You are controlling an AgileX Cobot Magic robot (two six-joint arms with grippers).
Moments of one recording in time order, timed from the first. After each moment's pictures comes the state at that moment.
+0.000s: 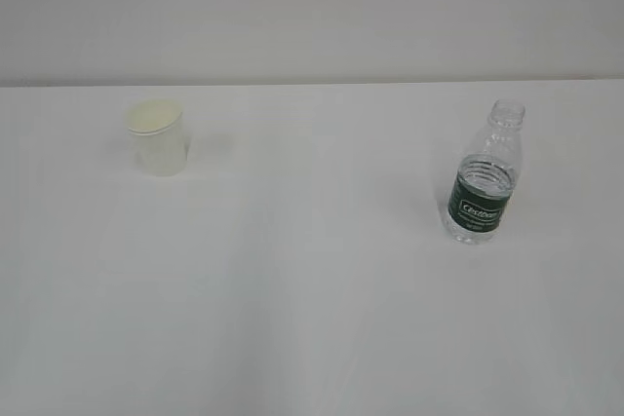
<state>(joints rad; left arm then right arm) -0.04 0.00 -0.53 -0.08 1.09 -0.07 0.06 -0.02 -0.49 -0.08 1.14 -0.07</state>
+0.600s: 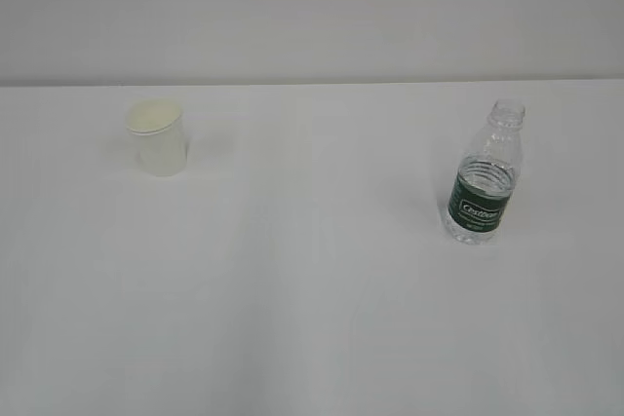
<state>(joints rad) -0.04 0.01 -0.53 -0.08 1.09 -0.07 0.06 -0.02 -0.51 -0.02 1.11 -0.07</state>
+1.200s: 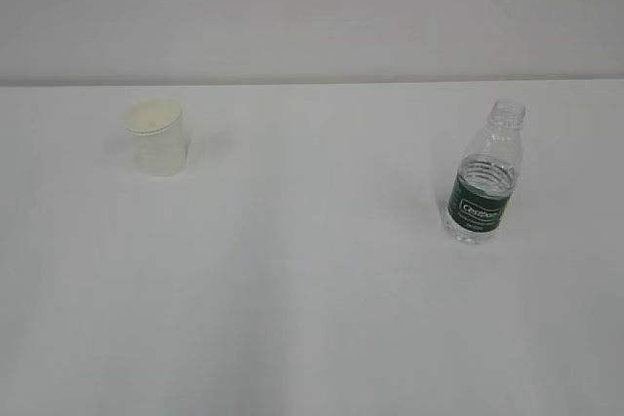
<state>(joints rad) -0.04 0.27 -0.57 -0.08 1.00 -0.07 0.06 0.15 -0.51 0.05 1.00 -0.07</state>
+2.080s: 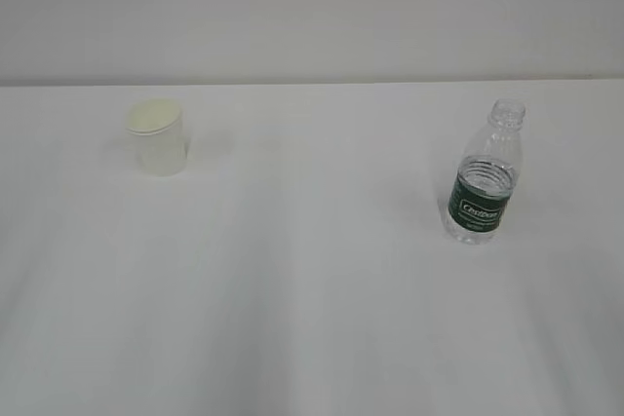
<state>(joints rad) -0.04 0.61 -0.57 -0.09 0.58 -0.04 0.06 0.41 -0.48 0.06 0.59 -0.16</state>
